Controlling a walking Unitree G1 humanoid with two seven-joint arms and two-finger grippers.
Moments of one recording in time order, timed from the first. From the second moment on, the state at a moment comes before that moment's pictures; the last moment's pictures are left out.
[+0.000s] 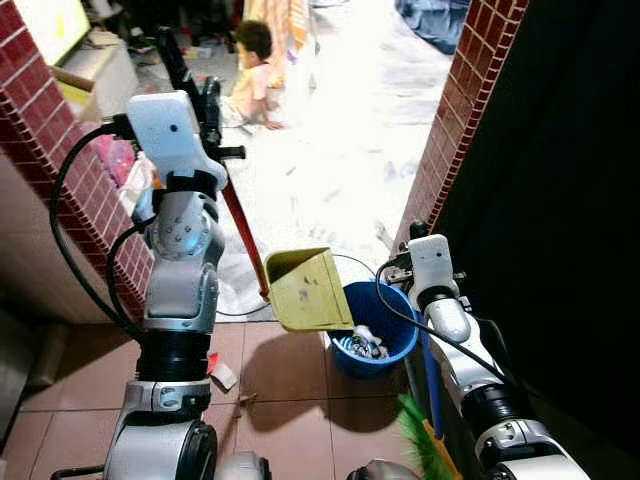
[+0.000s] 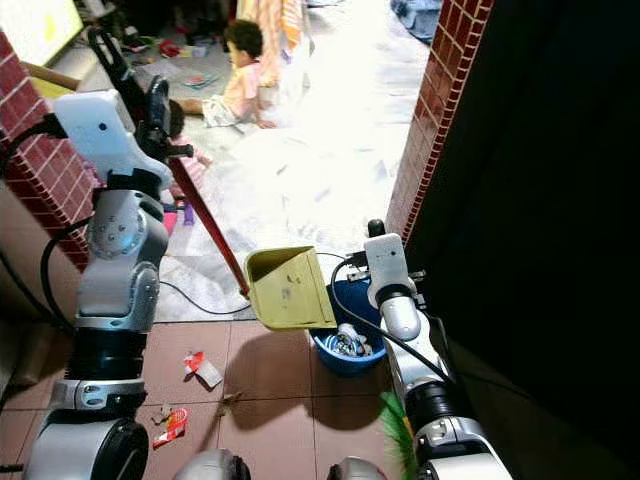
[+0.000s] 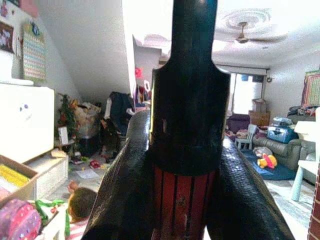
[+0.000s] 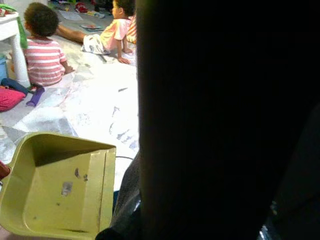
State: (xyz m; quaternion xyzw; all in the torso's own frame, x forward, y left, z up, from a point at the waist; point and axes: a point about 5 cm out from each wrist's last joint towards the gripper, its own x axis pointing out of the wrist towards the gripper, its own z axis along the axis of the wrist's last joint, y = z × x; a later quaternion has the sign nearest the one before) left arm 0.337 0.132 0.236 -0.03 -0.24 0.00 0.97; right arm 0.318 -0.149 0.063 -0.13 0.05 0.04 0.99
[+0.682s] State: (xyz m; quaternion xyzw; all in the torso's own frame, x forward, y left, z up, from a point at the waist) left arm 0.328 0.109 0.241 0.03 -0.28 -0.07 0.96; right arm 0.317 -0.148 0.062 -0.13 0.05 0.04 0.99
